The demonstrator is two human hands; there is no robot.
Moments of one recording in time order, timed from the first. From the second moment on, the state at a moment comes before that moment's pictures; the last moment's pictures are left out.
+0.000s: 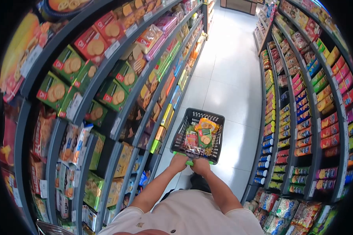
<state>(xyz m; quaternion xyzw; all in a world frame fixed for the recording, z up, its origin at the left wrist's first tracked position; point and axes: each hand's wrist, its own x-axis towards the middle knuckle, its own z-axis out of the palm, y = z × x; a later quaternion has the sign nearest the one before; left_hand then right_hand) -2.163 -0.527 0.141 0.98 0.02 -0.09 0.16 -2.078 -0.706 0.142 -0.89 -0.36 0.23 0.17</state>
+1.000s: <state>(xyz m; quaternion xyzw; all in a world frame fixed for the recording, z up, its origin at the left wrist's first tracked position) -2.000 -0.472 0.140 0.96 0.01 -0.19 0.18 -1.912 -0.662 0.141 -0.86 -0.42 0.25 0.14</state>
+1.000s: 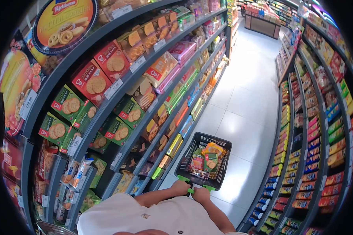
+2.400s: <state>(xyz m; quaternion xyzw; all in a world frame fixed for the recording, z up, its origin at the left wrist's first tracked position) -1.762 -0.370 0.067 0.95 -0.14 -0.26 0.13 -1.696 -0.571 0.096 -0.87 -0.32 0.36 0.14</state>
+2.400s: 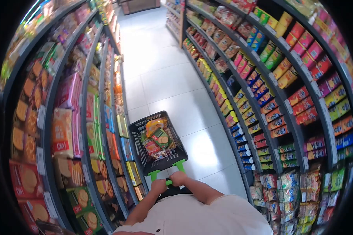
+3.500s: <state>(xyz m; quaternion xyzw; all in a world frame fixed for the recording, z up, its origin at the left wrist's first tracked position) -1.216 -0.230 0.059 0.95 -0.08 -0.27 0.12 -1.168 -0.432 0.066 -0.87 -0.31 0.32 0.20</state>
